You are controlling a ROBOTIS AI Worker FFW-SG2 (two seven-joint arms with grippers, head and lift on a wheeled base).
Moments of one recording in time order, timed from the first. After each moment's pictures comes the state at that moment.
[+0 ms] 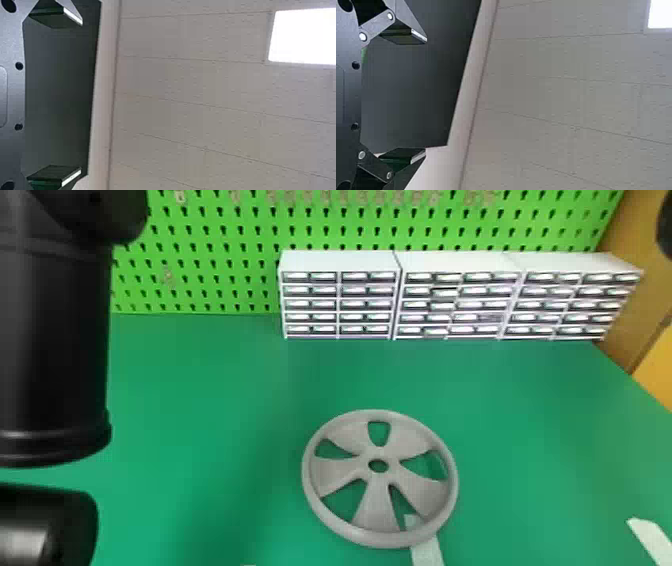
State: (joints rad) left arm -0.85 0.12 -0.15 -1.84 0.13 -0.21 0.06; right arm -0.82 -0.24 0.07 -1.84 -0.04 -0.10 -0.07
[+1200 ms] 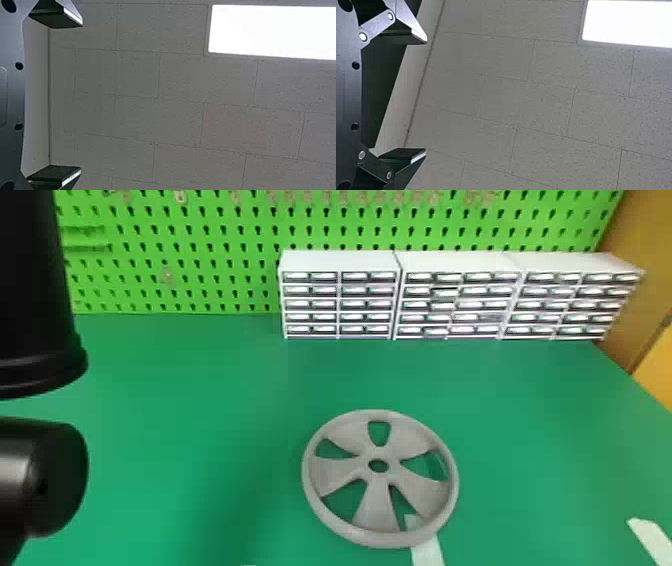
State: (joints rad) left arm -1.02 0.13 -0.15 -1.90 0.10 -0.20 0.06; right arm -1.01 -0.24 0.12 -1.83 0.00 -0.16 -0.10
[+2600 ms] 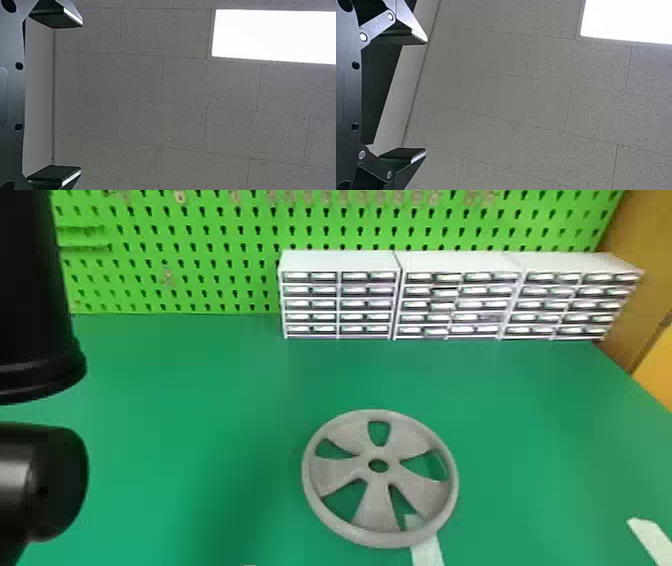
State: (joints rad) left arm -1.00 0.13 -0.13 -1.91 0.11 -0.19 0.06; right arm -1.00 -0.23 0.13 -1.83 0.02 -0.17 -0.14
